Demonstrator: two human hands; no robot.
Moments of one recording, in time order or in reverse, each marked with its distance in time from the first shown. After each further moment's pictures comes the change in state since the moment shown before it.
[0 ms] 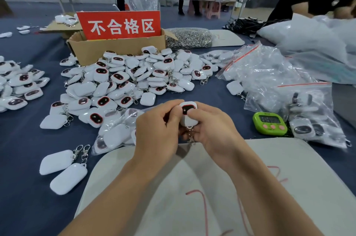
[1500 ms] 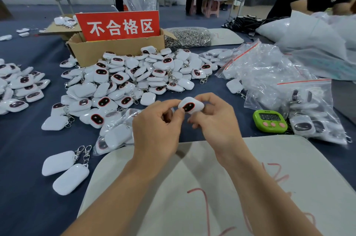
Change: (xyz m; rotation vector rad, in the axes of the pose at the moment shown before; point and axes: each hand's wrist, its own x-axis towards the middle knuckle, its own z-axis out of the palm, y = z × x) left_hand 0.001 -0.001 0.001 0.097 0.102 0.043; right_hand 0.001 0.004 -0.002 -0.243 0.294 -0.212
